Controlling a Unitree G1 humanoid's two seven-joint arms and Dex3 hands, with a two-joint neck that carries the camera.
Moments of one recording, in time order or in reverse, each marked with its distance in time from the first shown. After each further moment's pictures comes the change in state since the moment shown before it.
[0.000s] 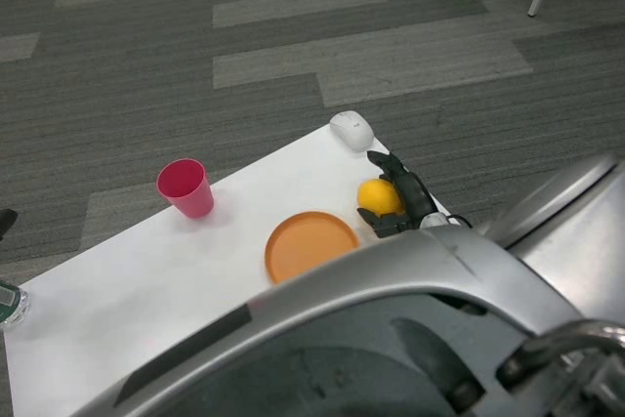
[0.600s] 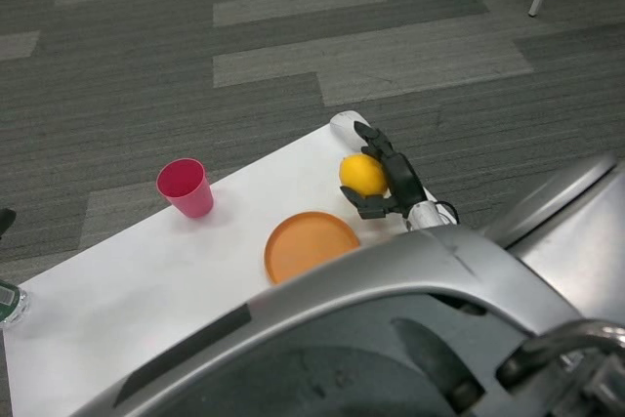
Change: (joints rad) left arm 0.001 0.001 0.003 -0.001 0.000 0.000 0.000; right arm 0.005 0.035 -0.024 -0.145 0.004 -0.102 0.010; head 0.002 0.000
